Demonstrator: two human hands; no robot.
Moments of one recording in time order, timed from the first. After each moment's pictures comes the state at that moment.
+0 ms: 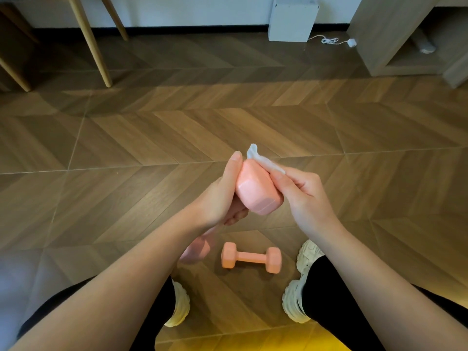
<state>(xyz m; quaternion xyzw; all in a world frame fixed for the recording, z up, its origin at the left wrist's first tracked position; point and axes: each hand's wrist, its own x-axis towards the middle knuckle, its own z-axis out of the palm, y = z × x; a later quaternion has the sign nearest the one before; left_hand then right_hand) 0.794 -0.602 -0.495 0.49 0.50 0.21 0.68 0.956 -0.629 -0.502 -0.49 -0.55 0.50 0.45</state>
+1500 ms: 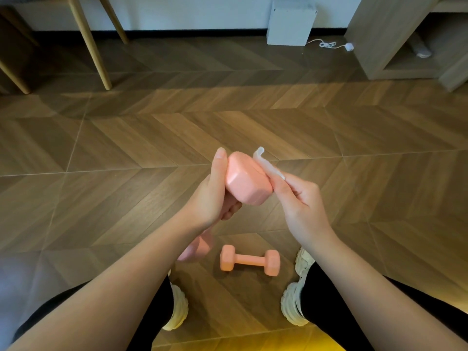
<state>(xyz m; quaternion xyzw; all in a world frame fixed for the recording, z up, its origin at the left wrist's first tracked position) 0.790 -0.594 -0.510 0.50 0.51 0.29 0.64 0.949 -0.637 -0.502 -0.53 -0.57 0.43 0.45</state>
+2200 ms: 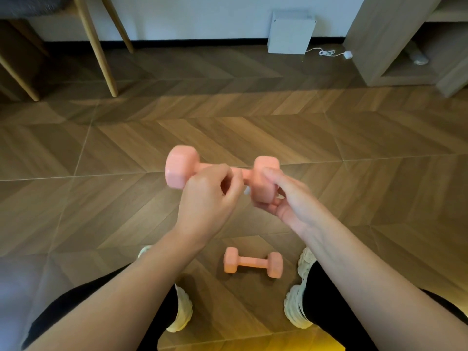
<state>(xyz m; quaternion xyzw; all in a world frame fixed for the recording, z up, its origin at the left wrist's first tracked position) 0.773 -0.608 -0.506 0.72 0.54 0.39 0.20 0.938 -0.615 -0.496 -0.56 -0.18 0.67 0.45</state>
